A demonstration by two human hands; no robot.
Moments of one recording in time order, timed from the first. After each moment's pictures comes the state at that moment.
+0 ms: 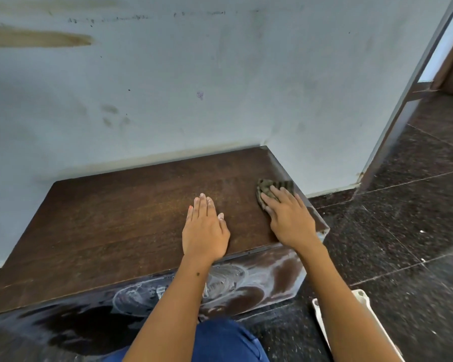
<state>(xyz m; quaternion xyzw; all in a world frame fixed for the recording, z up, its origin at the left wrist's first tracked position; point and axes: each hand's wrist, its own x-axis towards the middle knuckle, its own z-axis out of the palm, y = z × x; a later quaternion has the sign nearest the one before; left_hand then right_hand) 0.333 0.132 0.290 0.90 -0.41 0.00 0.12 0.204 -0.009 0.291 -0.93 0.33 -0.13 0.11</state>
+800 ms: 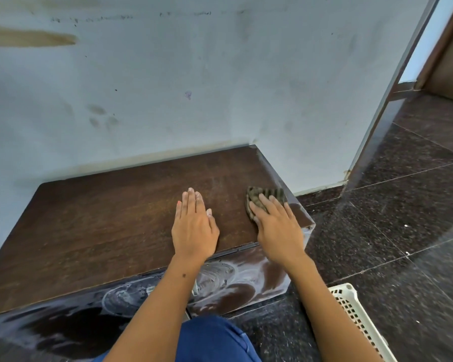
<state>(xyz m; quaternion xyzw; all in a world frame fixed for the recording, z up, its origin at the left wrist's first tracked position) 0.325 0.135 0.292 0.90 -0.40 0.06 0.14 0.186 0.026 0.286 -0.92 0.35 -0.15 0.10</state>
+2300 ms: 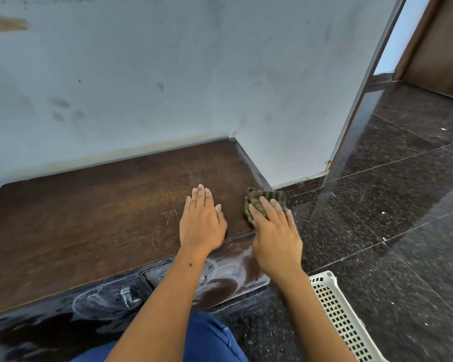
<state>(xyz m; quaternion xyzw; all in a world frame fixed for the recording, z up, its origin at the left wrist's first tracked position) 0.292 0.091 0.283 0.88 -0.46 0.01 0.15 0.143 0.041 0.287 -0.89 0.42 -0.17 0.09</state>
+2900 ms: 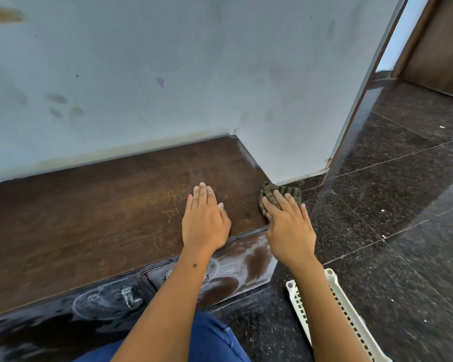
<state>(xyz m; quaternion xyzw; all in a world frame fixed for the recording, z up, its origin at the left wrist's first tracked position) 0.290 0.086 0.286 0.88 -0.46 0.01 0.15 0.137 0.014 0.288 -0.87 0.45 -0.17 0.10</state>
